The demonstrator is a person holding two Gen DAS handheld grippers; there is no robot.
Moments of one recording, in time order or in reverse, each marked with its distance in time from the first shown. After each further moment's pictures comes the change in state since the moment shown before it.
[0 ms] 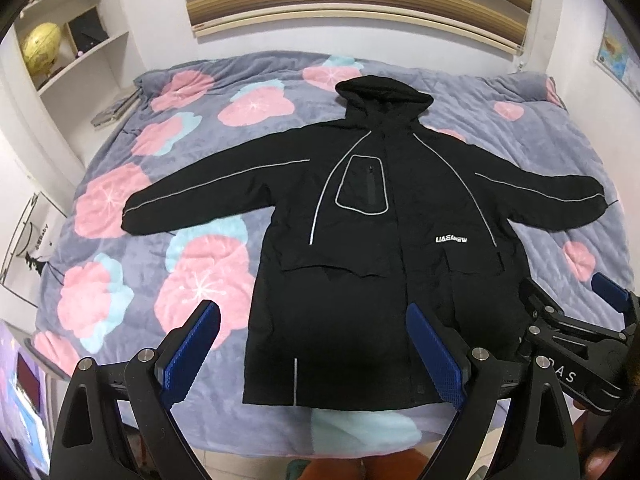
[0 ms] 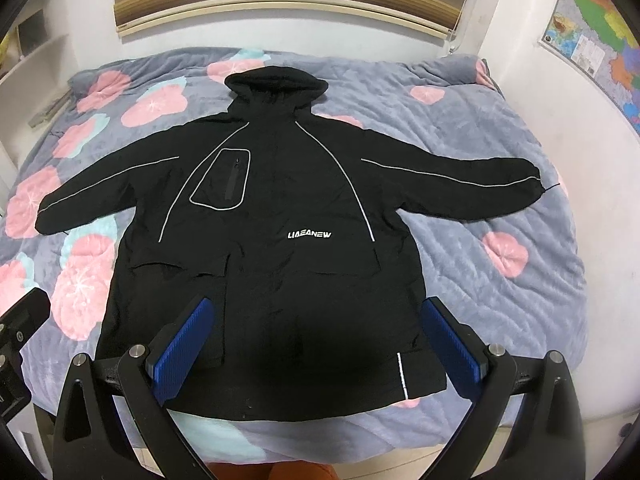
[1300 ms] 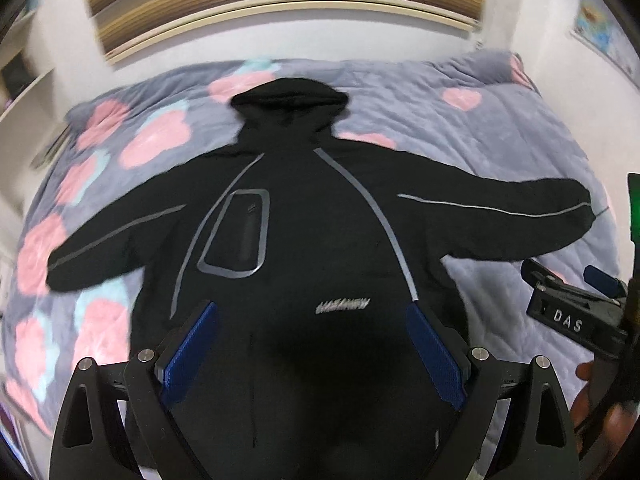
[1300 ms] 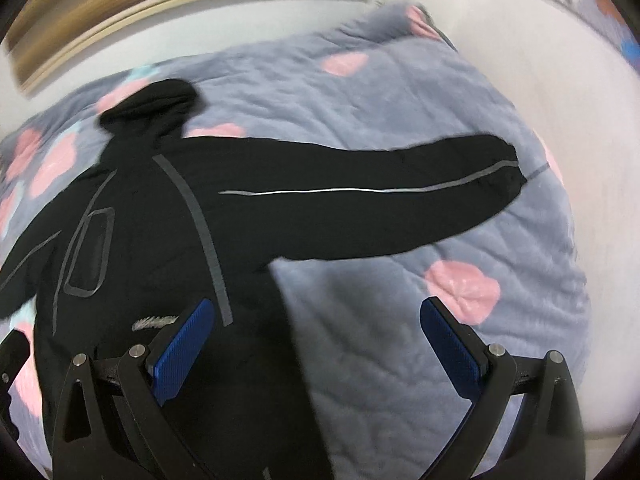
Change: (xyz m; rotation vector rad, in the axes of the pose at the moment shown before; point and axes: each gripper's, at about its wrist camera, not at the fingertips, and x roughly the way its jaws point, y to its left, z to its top) left arm 0.092 -0.220 0.095 0.110 0.012 -0.084; right arm 0.158 -0.239 0.097 0.209 0.090 -0.051
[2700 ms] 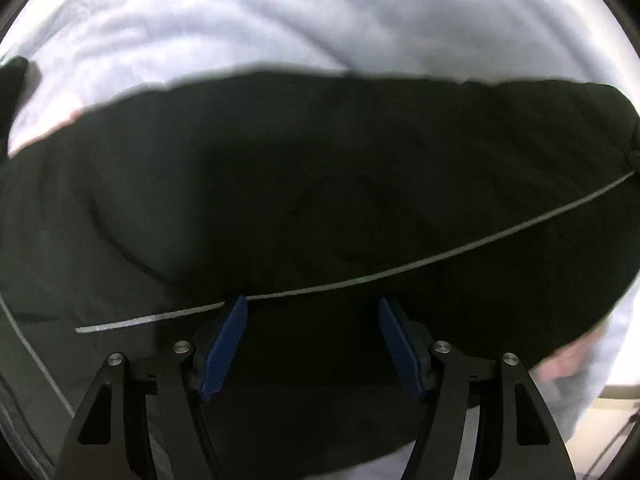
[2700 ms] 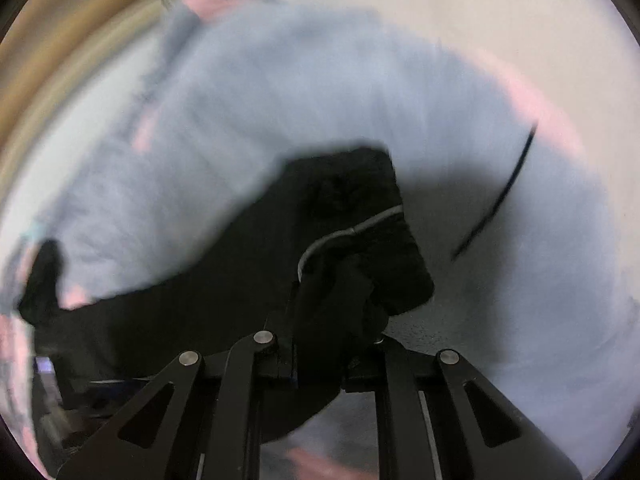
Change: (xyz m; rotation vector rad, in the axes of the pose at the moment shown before) left arm 0.333 -0.258 0.098 0.358 0.337 -0.337; right arm 0.204 -0.276 0.112 0.418 0.018 0.001
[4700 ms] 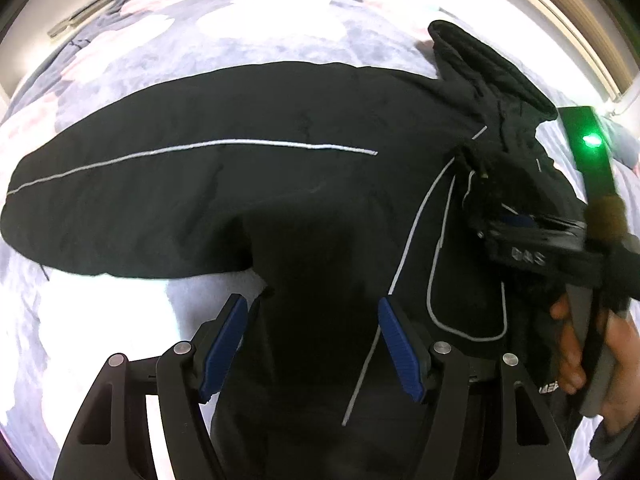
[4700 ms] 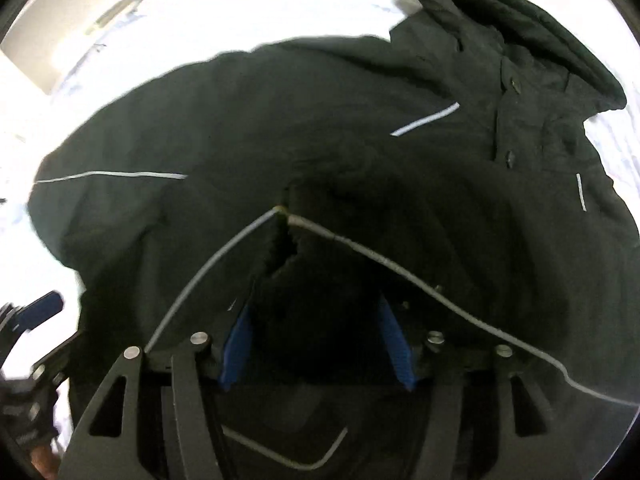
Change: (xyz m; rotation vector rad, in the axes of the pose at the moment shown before) left arm -0.217 0.406 -0.360 -0.717 -0.227 0.243; right arm 0.003 0.597 -0.343 -1.027 0.314 0.431
